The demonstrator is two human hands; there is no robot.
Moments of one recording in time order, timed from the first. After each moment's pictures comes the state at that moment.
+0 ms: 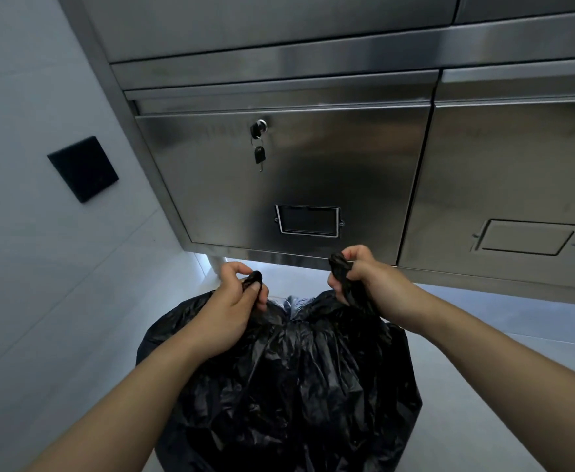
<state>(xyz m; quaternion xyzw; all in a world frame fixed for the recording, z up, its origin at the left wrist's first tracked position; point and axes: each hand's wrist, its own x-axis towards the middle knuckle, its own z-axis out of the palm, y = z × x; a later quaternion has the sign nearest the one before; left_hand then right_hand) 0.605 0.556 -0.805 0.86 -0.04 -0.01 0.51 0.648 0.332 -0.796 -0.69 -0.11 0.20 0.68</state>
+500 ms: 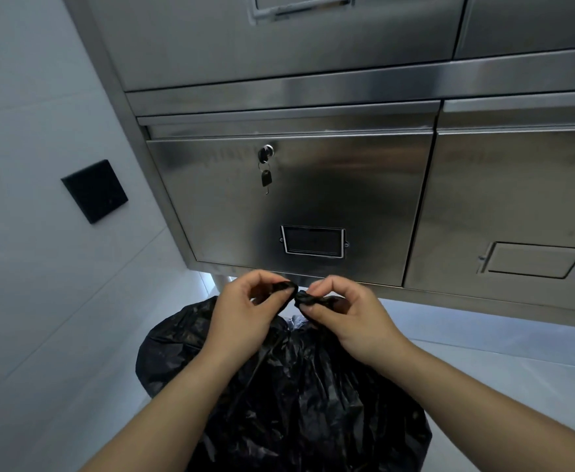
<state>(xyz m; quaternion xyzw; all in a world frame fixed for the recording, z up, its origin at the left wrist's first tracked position) 0.610 0.529 -0.781 0.80 0.00 0.14 0.58 0.630 0.370 -0.803 -0.68 -0.16 0.07 0.71</state>
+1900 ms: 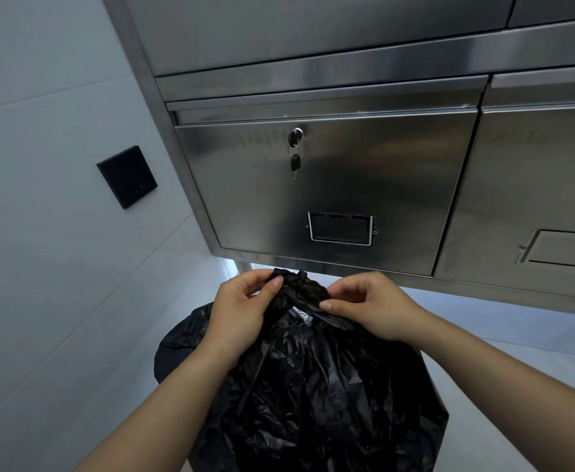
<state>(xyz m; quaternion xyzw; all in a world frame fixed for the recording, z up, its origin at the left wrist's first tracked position) 0.600 0.570 -0.796 0.77 0.07 0.11 0.63 0.651 0.376 -0.813 -0.78 -0.21 0.14 0.57</state>
